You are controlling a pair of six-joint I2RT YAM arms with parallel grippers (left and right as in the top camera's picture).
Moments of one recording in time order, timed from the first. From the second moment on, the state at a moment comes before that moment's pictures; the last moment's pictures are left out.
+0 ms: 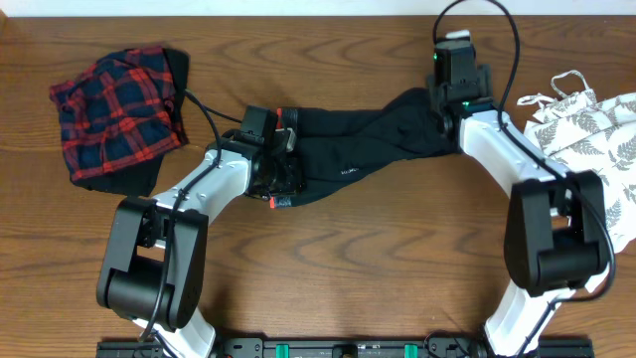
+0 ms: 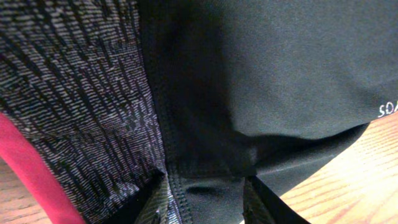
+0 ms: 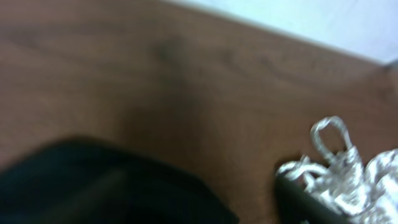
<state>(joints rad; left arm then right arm) -0.29 1.82 1.03 -0.52 0.37 -0.28 0.19 1.96 1.32 -0.12 0.48 -0.08</state>
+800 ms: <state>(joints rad) -0.30 1.47 1.02 -0.39 0.05 -0.23 0.16 1.76 1.32 -0.82 0.04 0.15</state>
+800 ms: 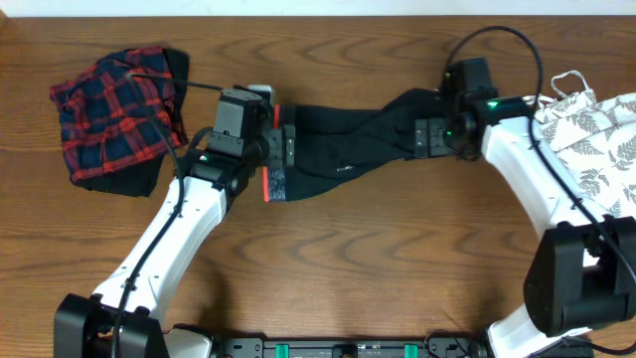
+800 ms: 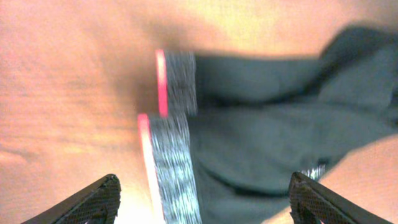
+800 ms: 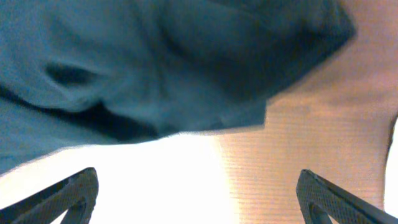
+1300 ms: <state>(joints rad) -0.27 1.77 1.02 -0.31 0.03 -0.22 0.10 1.76 1.32 -0.92 -0.03 0.22</state>
